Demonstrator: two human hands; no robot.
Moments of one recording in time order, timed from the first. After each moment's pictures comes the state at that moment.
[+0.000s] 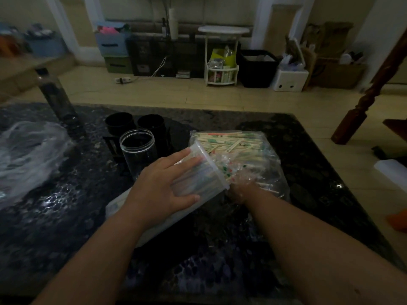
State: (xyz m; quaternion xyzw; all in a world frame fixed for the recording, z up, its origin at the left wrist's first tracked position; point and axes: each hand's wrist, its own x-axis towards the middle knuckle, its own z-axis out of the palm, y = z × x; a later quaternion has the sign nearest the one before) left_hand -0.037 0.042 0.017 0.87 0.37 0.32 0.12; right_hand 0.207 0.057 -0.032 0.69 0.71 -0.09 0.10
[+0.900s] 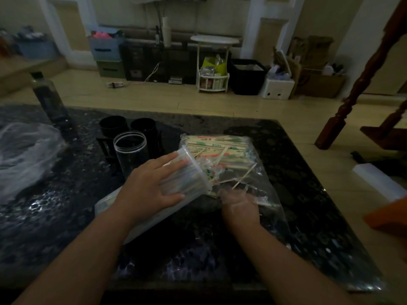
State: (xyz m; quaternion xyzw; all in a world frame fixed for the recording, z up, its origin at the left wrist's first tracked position) left_hand -0.040 0.031 0.021 0.87 0.38 0.30 0.10; right_hand 0.187 -0.034 -0.035 0.74 0.66 0.03 -0.08
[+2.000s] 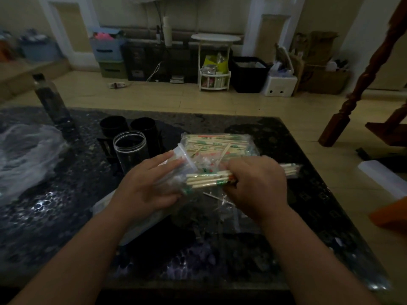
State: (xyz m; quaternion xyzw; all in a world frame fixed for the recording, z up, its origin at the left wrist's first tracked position) left_hand -0.052 0.036 0.014 0.88 0.32 0.33 0.13; right_hand 0.190 -0.062 0.077 0.61 0.73 0.21 -0.22
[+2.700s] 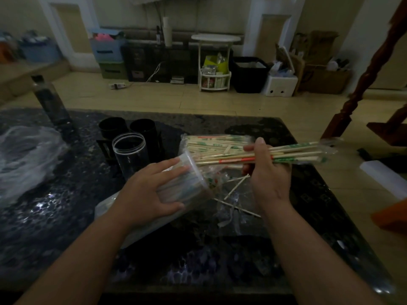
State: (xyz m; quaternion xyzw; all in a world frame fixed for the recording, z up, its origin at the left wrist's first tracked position) left_hand -0.045 0.035 0.010 0.89 0.32 0.31 0.12; right_hand 0.190 -0.039 0.070 0.55 0.29 -0.27 -0.74
